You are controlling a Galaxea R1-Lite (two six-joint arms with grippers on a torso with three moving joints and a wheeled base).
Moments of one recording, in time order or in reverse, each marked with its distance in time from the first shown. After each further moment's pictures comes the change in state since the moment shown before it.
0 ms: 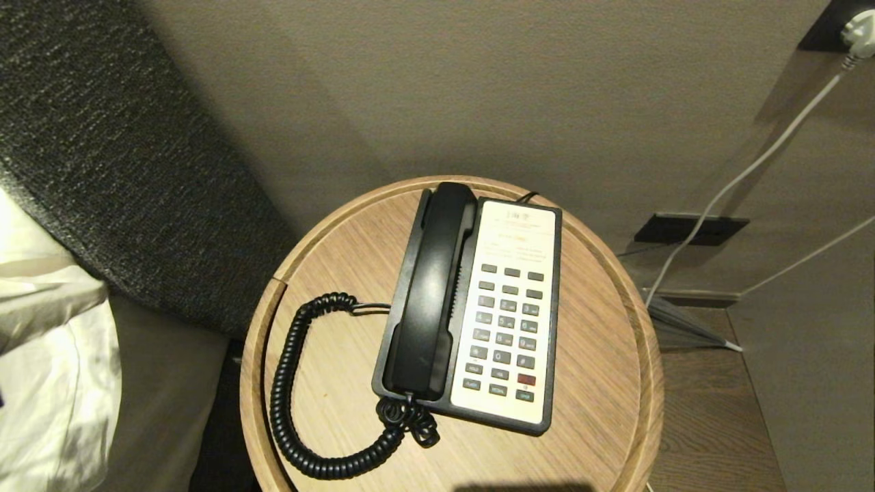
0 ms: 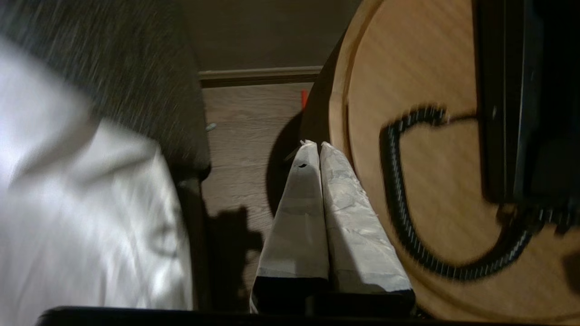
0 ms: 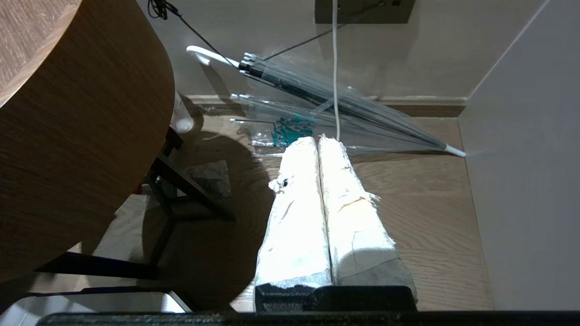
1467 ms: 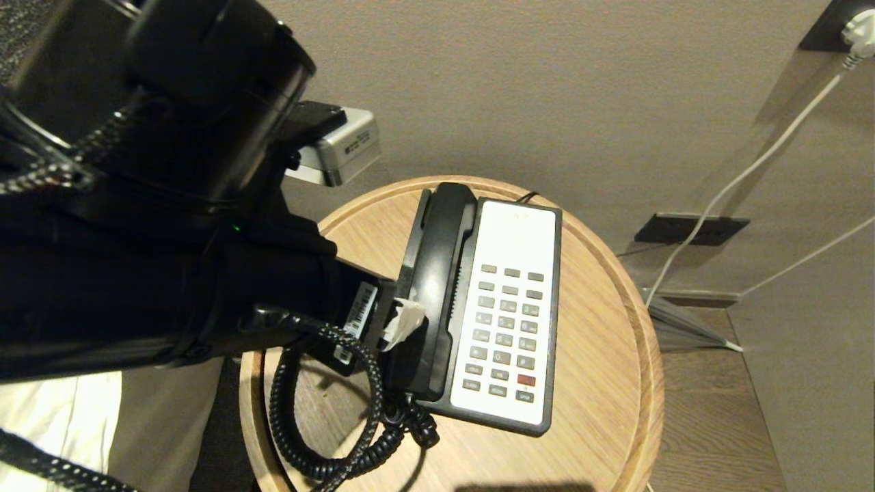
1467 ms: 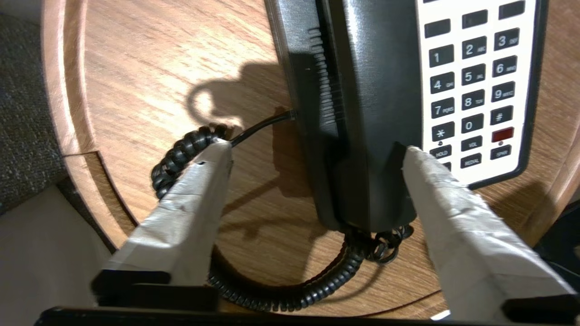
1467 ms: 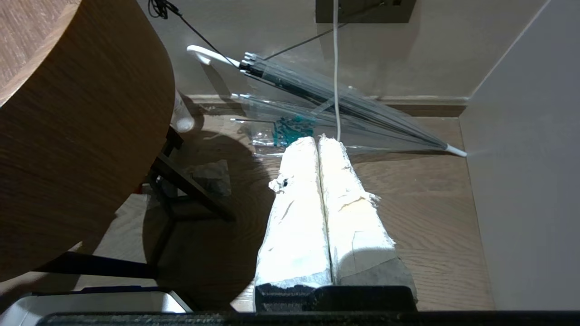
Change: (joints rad) left arm -0.919 0.585 -0.607 0.445 0.641 -0.259; right arm 0.000 0.000 0.000 0.000 0.000 0.000
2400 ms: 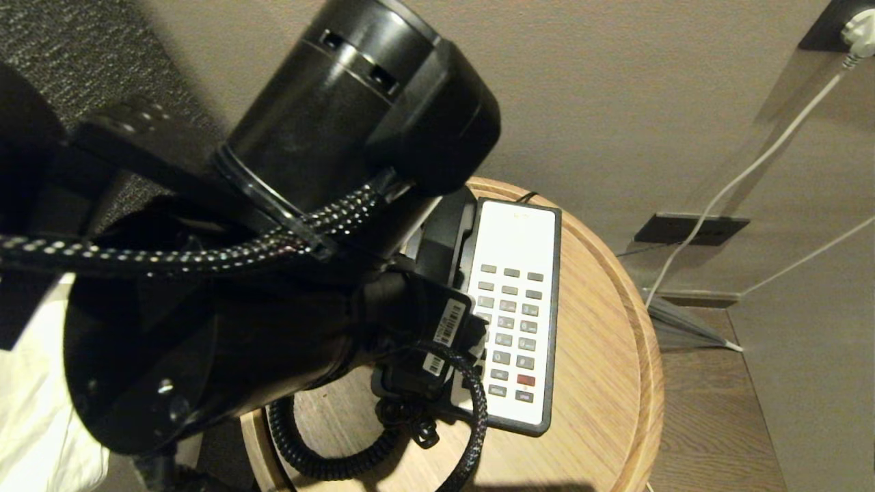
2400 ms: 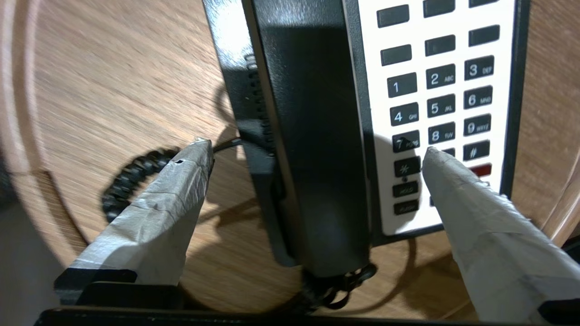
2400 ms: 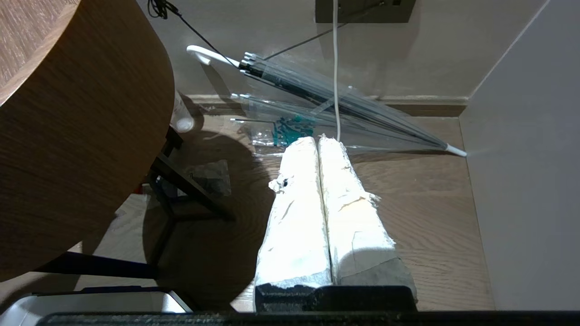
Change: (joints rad) left arm -0.098 0.134 -0.079 0.003 0.138 -0.096; right arm 0.000 0.000 0.000 0.000 0.000 0.000
